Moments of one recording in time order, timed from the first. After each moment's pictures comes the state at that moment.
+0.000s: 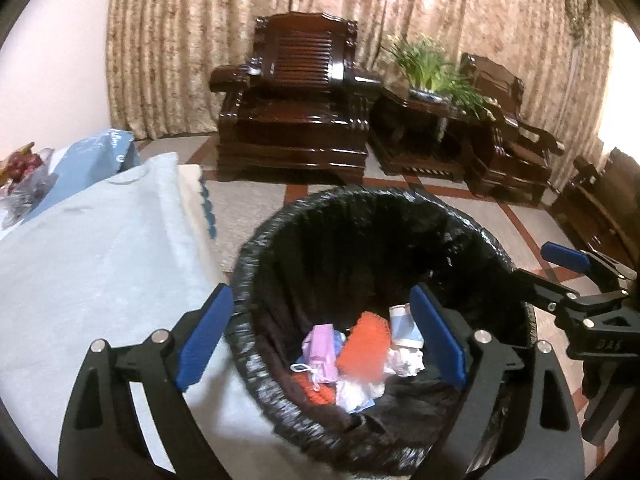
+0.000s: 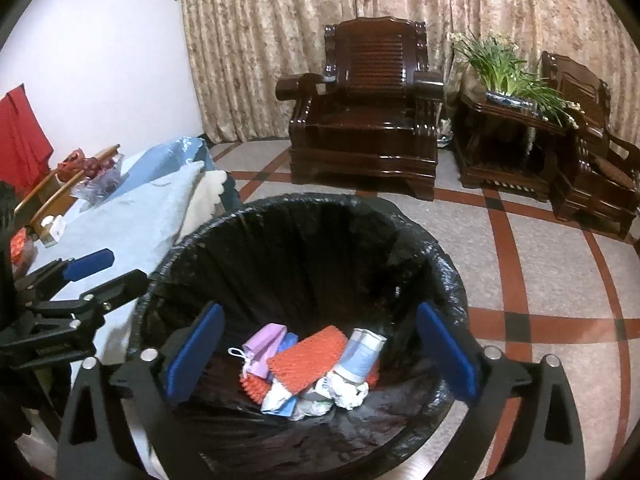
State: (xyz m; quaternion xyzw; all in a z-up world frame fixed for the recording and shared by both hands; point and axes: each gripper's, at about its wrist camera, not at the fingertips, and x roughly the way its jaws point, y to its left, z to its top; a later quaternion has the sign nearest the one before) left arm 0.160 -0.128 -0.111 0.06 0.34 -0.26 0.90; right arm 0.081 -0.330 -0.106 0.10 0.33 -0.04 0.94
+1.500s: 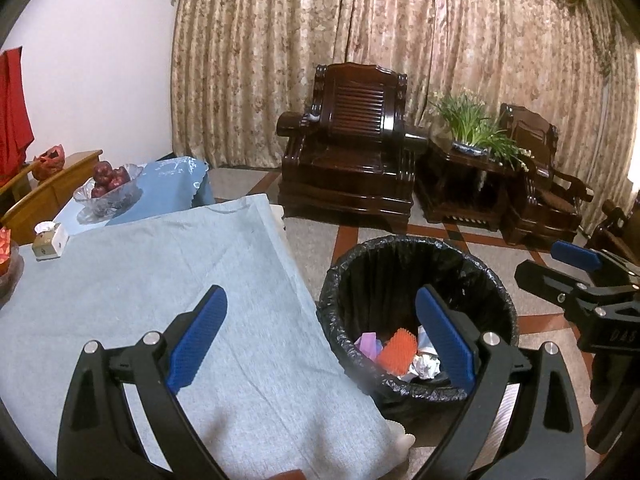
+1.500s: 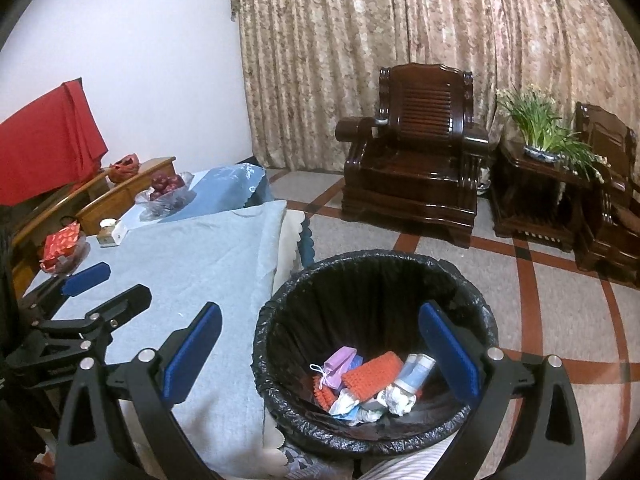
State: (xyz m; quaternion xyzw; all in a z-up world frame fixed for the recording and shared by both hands) left arm 0.068 -0.037 -0.016 0.02 0.27 -0.18 0.94; right arm 0.030 -0.244 -0.015 0.06 0.28 0.02 0.96
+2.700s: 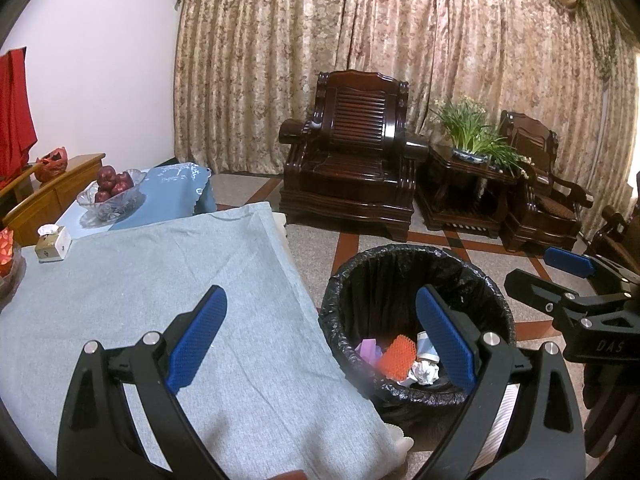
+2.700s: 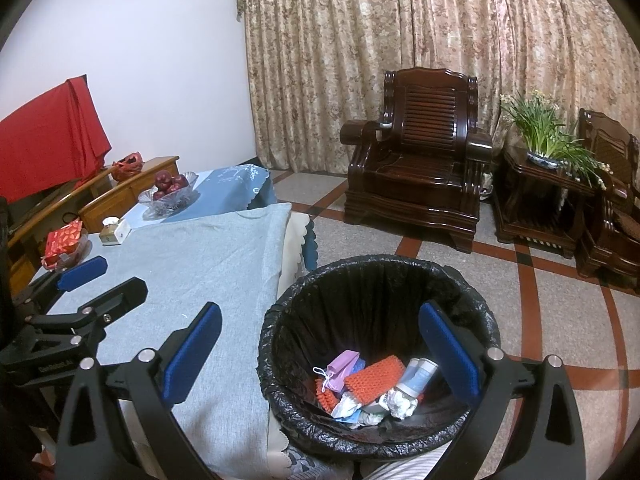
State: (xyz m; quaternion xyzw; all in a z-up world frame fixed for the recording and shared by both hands) left arm 0.066 -0.034 -0.013 0.02 0.27 -0.18 0.95; right arm 0.032 -0.238 -0.013 0.06 0.27 0.02 0.96
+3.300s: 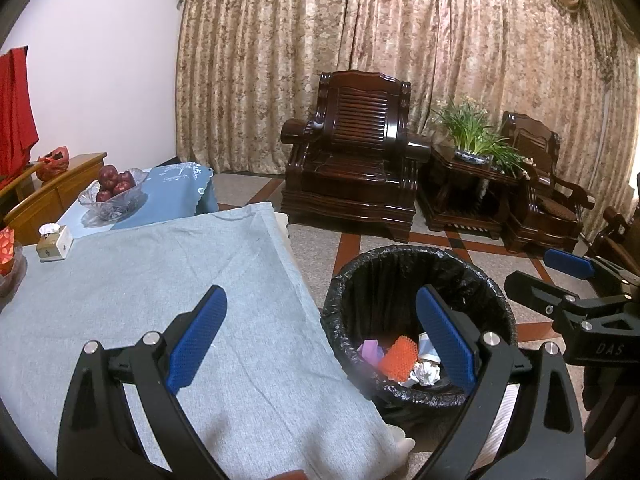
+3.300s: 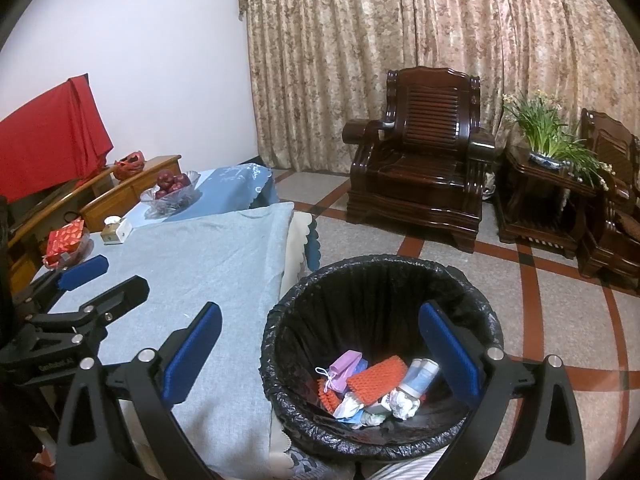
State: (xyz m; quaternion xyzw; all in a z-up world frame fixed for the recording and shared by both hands) left arm 0.066 -0.032 -0.012 0.02 0.27 -0.18 0.95; right arm 0.033 -0.232 -0.010 0.06 0.27 0.02 0.96
